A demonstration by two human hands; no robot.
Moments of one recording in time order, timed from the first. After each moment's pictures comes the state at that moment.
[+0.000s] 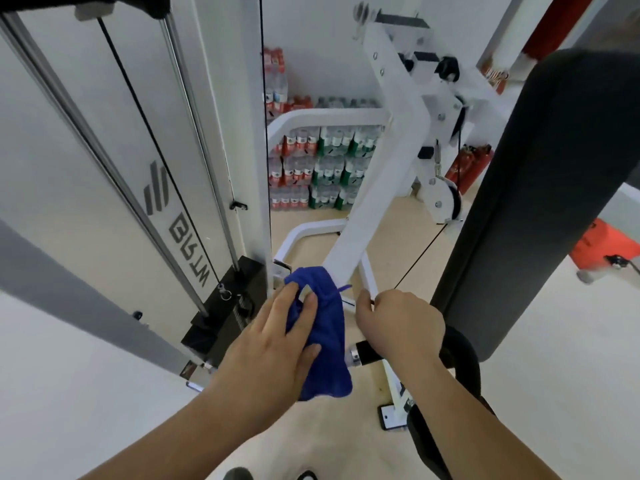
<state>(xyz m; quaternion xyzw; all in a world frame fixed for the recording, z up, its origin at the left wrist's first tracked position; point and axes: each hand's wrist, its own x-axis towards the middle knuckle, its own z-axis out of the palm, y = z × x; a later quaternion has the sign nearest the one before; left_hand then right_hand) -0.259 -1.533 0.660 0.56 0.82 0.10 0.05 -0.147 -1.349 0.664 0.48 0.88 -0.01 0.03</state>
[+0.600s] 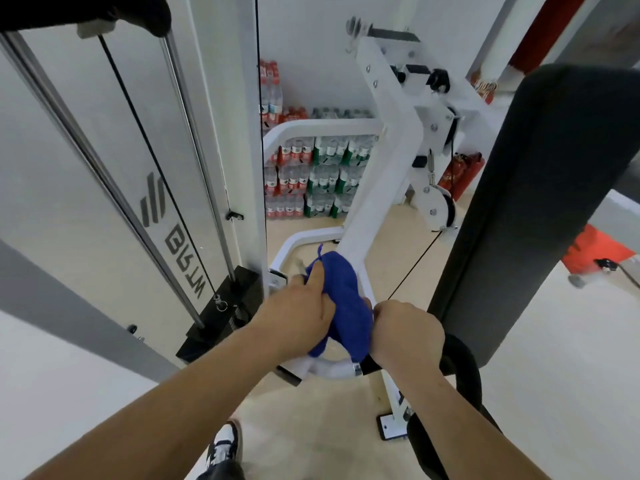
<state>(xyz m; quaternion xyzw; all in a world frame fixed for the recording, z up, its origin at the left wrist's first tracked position) -0.291 -1.452 0.688 0.56 0.81 -0.02 0.15 -0.143 -1.349 0.671 0.43 0.90 0.02 0.07</state>
